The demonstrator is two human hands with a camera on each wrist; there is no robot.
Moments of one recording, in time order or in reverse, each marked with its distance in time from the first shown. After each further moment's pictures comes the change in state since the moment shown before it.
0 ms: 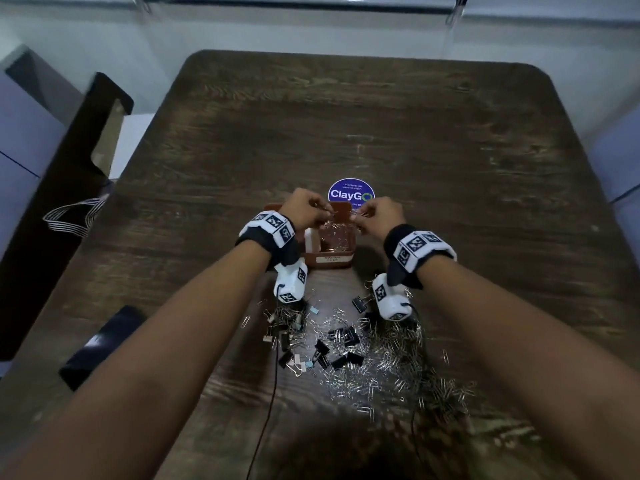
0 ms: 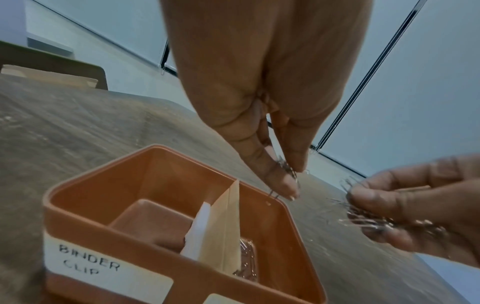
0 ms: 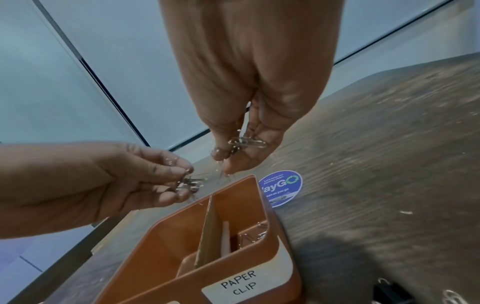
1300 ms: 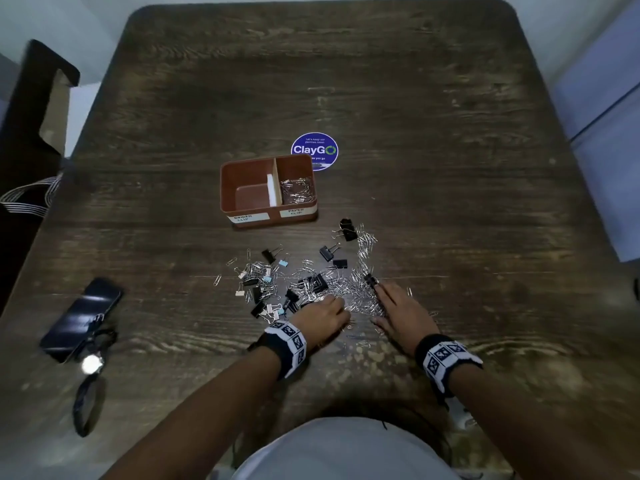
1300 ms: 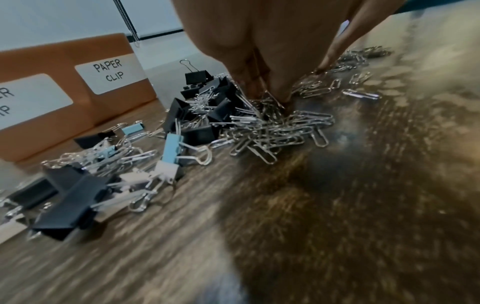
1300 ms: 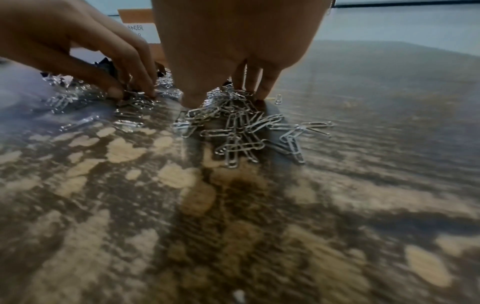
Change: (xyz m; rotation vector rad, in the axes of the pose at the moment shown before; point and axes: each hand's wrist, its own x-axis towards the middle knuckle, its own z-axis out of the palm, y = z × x) left_hand -0.171 -0.132 0.208 1.055 -0.429 0.738; right_hand -0.225 0.230 0.032 -0.654 -0.222 -0.274
